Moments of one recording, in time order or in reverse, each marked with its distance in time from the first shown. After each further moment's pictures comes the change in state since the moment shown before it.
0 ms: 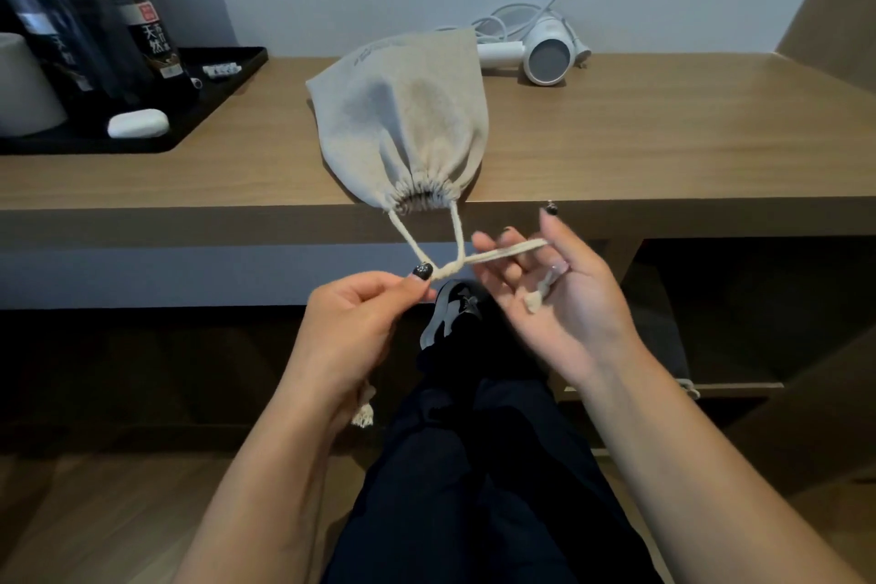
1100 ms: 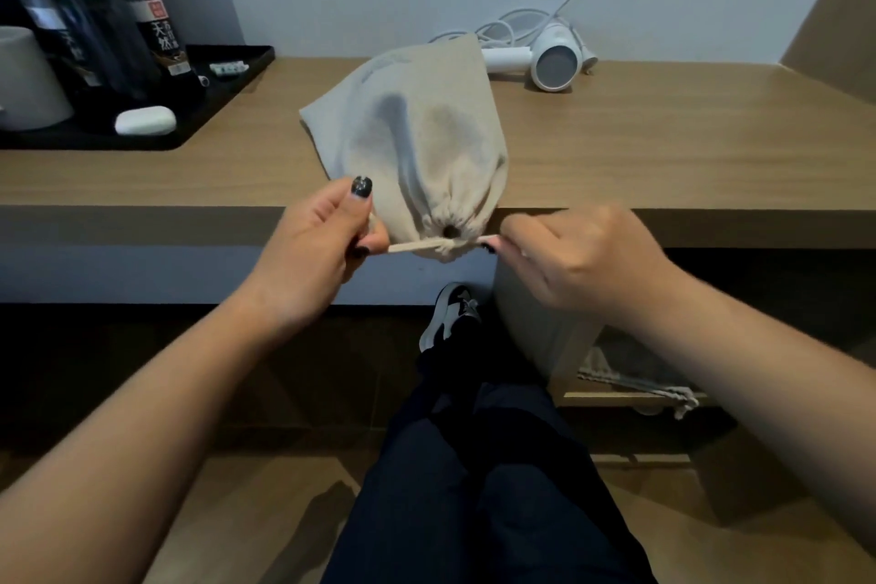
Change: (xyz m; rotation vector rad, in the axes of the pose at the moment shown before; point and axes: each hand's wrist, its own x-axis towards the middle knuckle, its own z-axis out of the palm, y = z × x) left_hand 0.048 0.032 -0.037 0.242 -0.190 0.394; right_hand 0.022 -0.049 -0.001 -2.234 -0.536 -1.429
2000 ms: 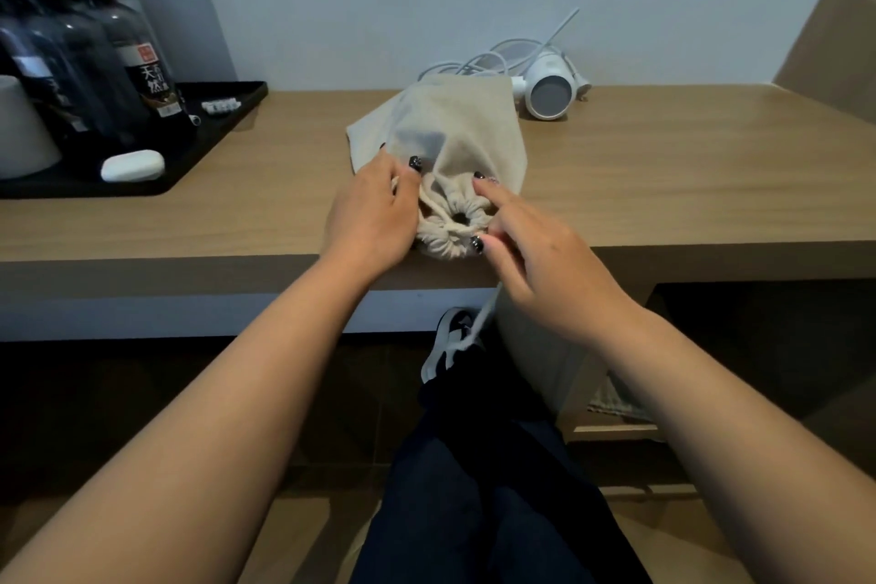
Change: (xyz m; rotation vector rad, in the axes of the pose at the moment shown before) left_hand 0.101 -0.014 0.031 0.589 0.306 0.025; right_hand 0.017 0.005 0.041 0.436 -0.143 0.486
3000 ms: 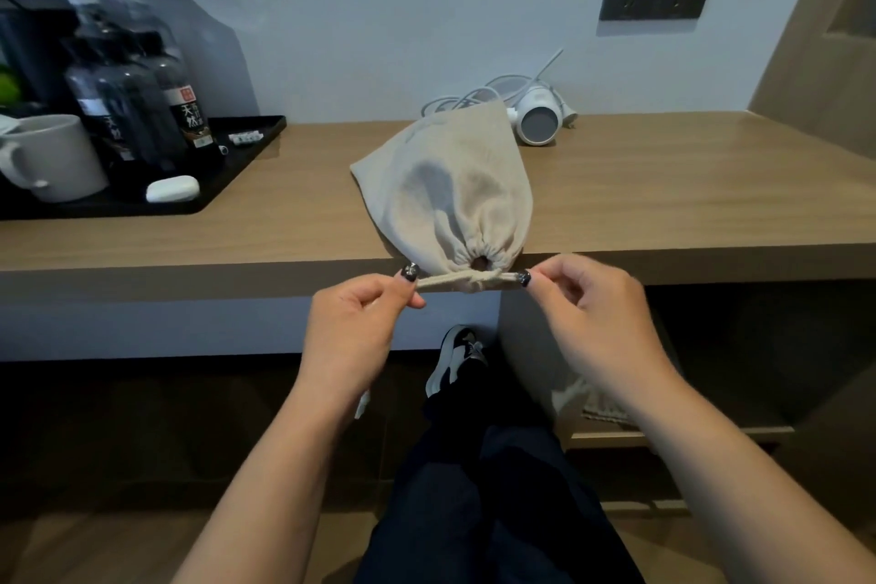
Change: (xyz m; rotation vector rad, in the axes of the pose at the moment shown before) left_hand -0.117 0.014 -0.039 -0.543 -0.034 -0.268; right_hand -0.055 -0.041 -0.037 0.302 0.212 0.521
